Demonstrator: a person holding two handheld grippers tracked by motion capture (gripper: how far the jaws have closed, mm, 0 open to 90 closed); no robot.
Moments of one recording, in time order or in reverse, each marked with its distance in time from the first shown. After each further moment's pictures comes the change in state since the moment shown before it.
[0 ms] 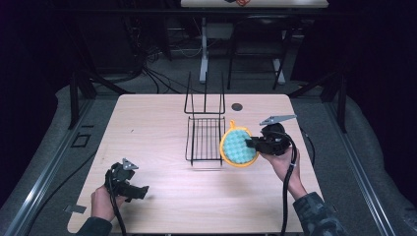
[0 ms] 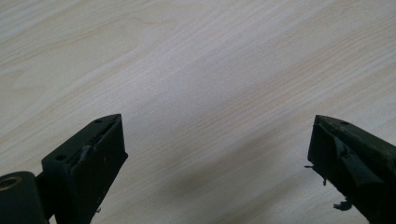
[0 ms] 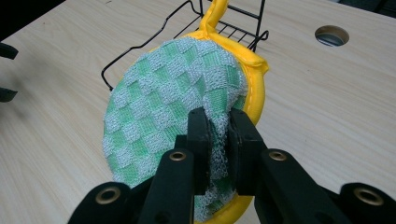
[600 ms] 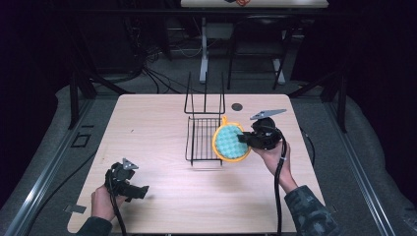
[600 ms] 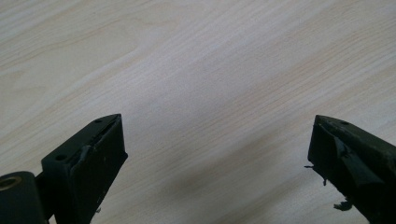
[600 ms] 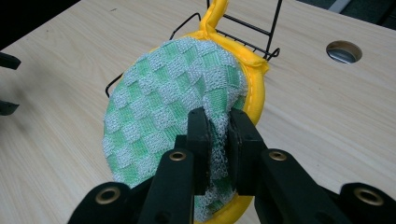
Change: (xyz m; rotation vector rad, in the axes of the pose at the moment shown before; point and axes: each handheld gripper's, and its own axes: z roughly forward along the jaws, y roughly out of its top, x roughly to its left) left arm 0.000 0.000 0.000 0.002 0.001 -0.001; right arm 0.008 0.019 0.019 -0.006 0.012 -0.014
